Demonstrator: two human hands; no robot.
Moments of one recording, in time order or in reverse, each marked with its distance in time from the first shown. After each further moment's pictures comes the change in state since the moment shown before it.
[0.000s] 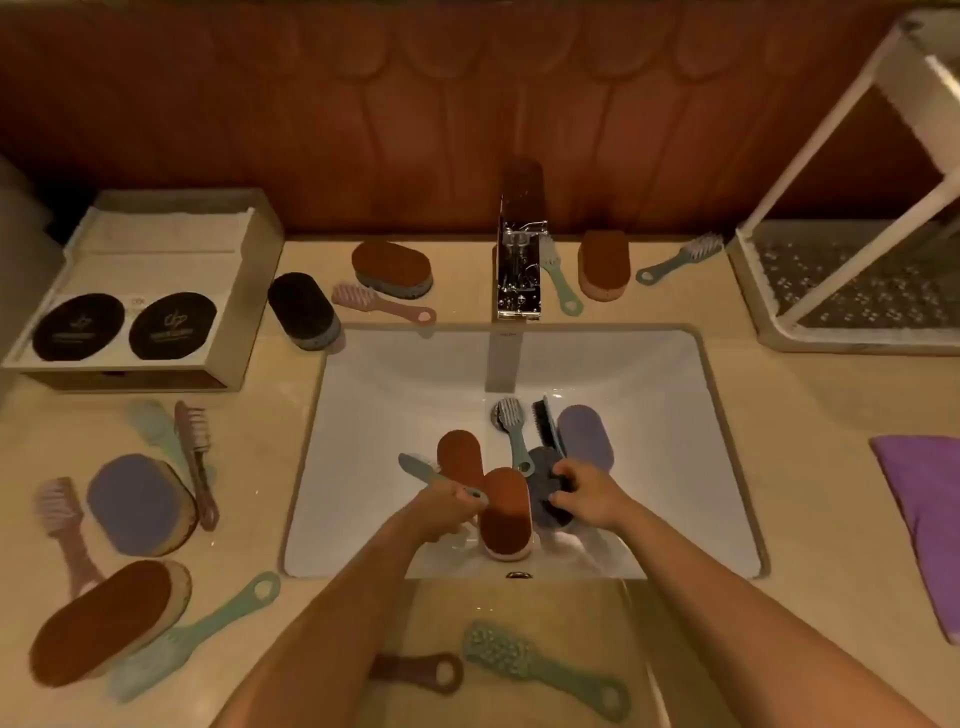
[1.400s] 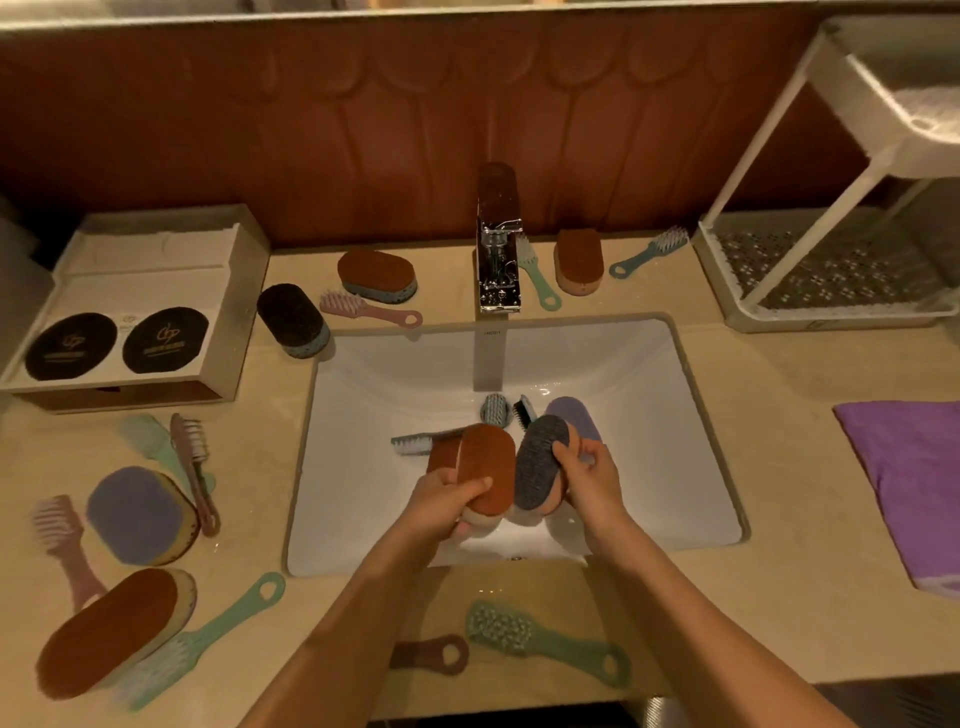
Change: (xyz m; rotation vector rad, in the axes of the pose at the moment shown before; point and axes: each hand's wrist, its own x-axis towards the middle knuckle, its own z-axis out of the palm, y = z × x) left_hand -0.027 0.000 0.013 -0.549 0.134 0.031; right_hand -0.047 -0.034 0.017 0.909 0.497 0.124
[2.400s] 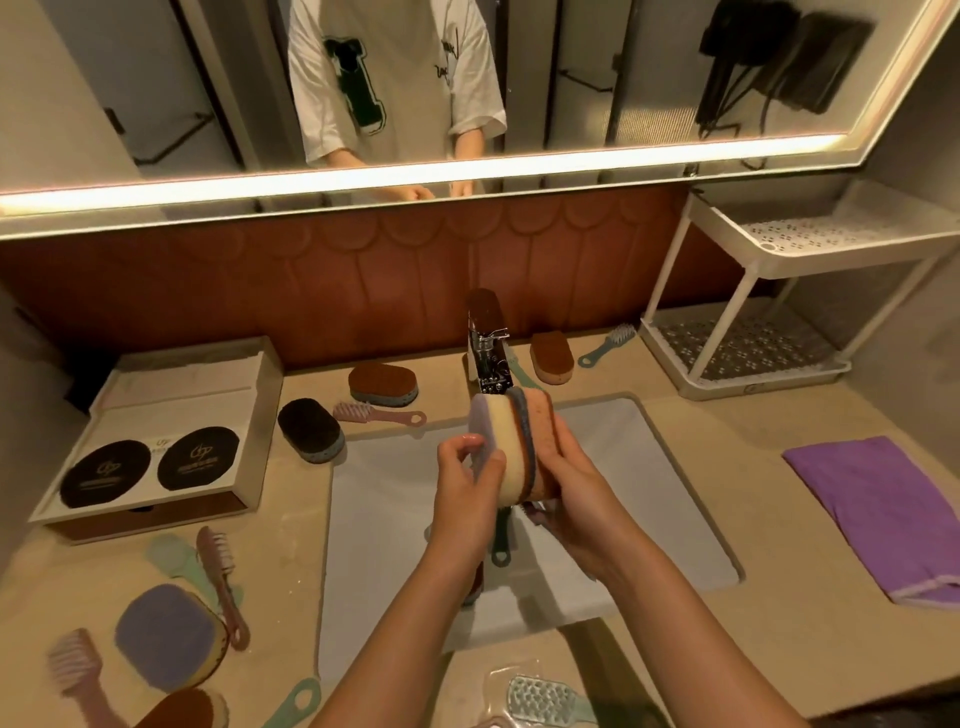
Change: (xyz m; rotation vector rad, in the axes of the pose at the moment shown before) left_hand -0.111 0.095 -0.005 -0.042 0.042 0.592; right_hand -0.104 -0.106 0.020 0.238 -0.371 -0.305
